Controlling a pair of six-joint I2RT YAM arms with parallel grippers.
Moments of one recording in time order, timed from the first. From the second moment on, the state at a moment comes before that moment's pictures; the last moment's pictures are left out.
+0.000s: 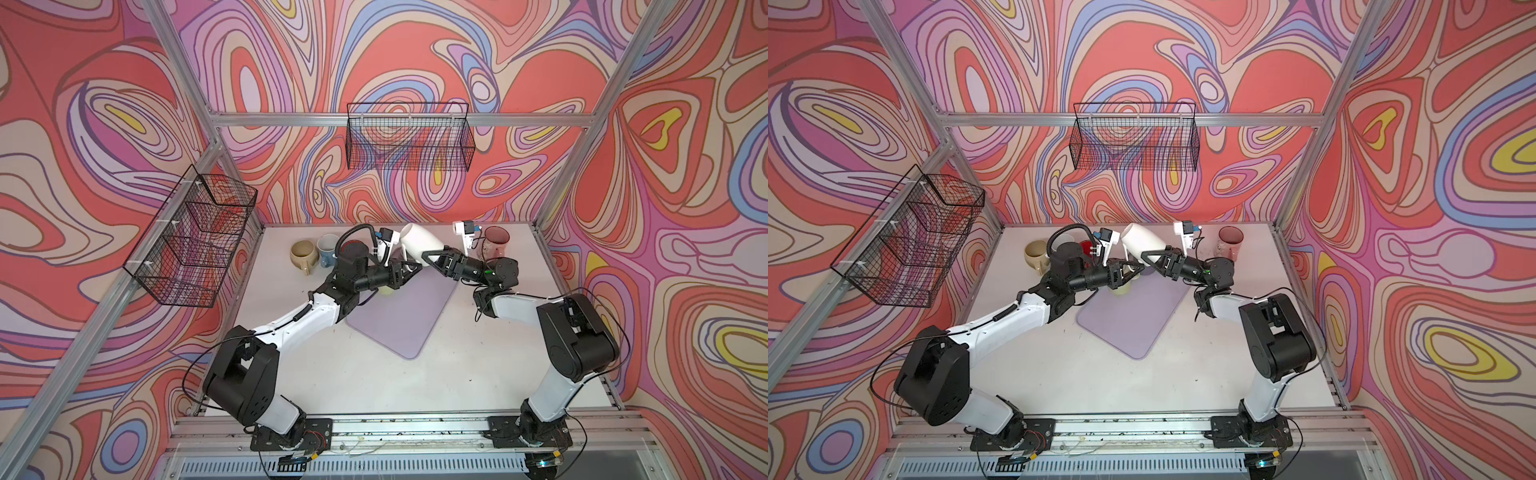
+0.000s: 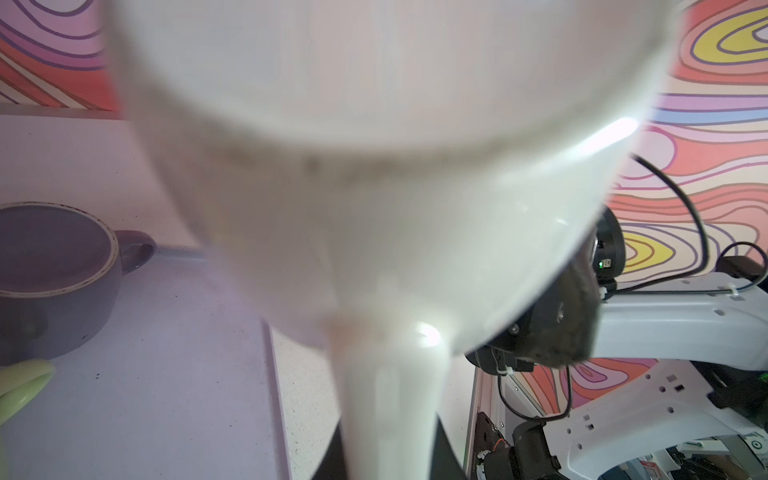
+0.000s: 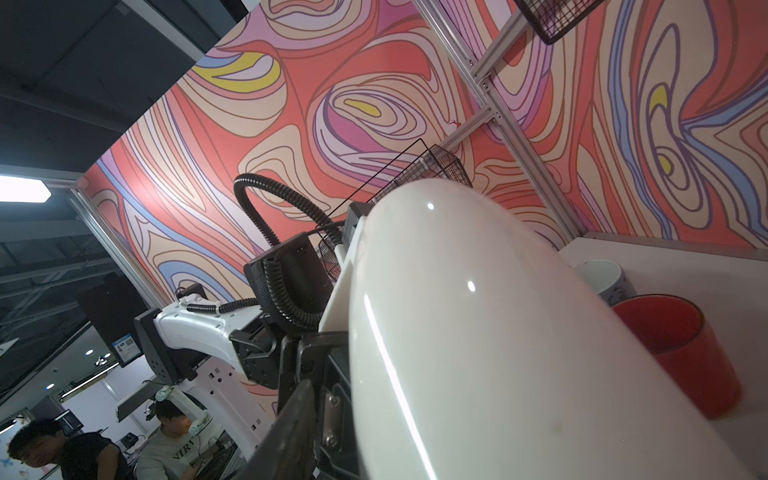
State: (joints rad) left arm -0.54 1.52 1.02 0.33 0.64 -0.61; right arm 0.31 1.76 0.89 1.45 -0.99 1.15
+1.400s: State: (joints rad) left arm -0.52 1.64 0.87 0.58 0.61 -0.73; right arm 0.31 1.92 0.91 1.40 -0.91 1.20
